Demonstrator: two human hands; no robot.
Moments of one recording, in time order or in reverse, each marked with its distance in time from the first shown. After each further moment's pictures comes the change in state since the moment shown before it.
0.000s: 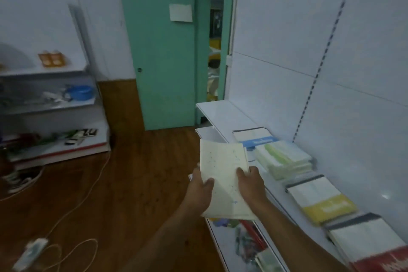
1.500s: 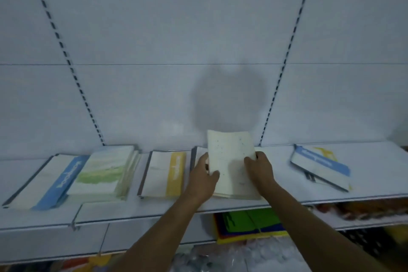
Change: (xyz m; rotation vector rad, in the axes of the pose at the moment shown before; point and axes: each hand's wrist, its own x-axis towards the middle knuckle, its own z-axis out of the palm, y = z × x) left_hand 0.001 0.080 0.285 0.096 -1.233 0.474; right_hand -0.077 0.144 -0.230 0.137 1.128 0.605
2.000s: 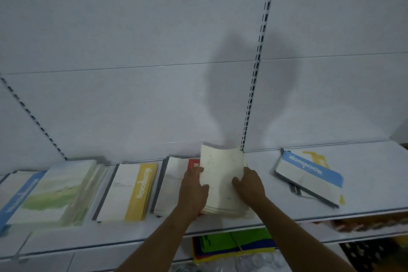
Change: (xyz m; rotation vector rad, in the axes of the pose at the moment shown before) left_hand 0.080 -0.016 0.105 0.331 0.052 -0.077; right_hand 0.105 0.078 -0.033 -0.419 -0.161 -0.028
